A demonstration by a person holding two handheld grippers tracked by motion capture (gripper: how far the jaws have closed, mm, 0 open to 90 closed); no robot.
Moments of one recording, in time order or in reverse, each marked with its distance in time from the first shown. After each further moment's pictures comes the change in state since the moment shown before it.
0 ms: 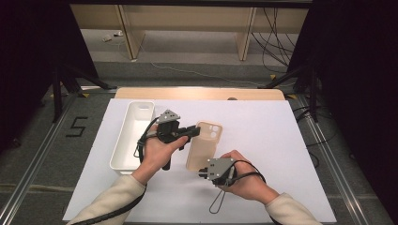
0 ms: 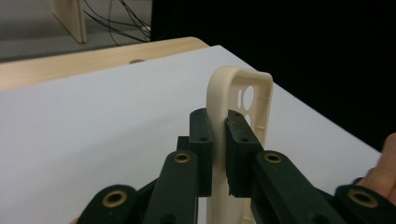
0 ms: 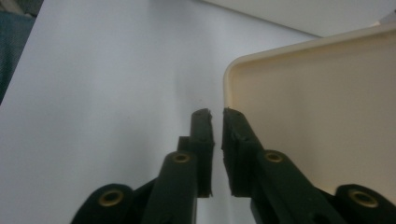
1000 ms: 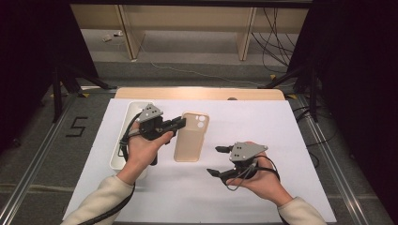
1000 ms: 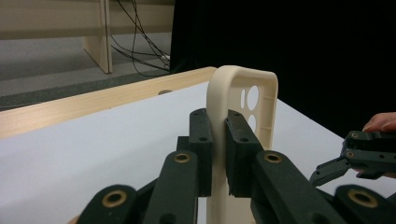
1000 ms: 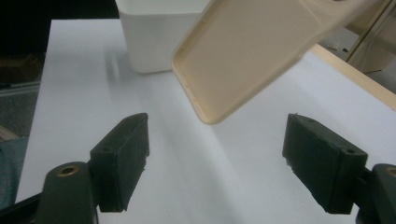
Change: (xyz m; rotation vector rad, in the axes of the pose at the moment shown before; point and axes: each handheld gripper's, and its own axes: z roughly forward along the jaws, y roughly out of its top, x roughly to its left) left arm 0.010 0.015 -0.041 -0.102 0.061 0.047; right arm -0.012 -0.025 -0.037 -0.261 -0.104 0.377
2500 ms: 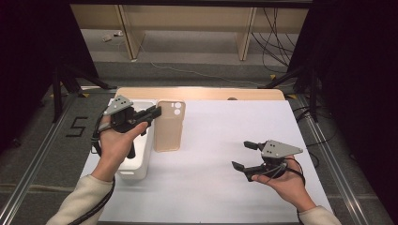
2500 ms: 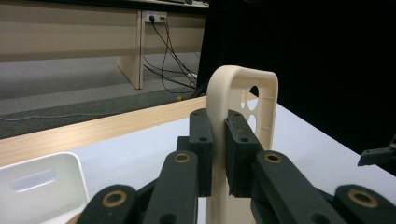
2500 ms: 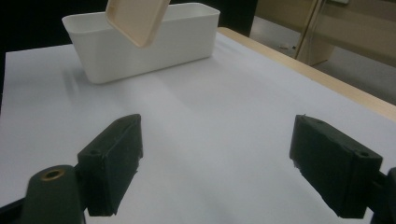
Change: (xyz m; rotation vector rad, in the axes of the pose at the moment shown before) left arm 0.033 0.022 -0.048 -0.077 0.103 -0.013; right arm -0.022 -0.034 -0.056 -0.090 -0.154 0.140
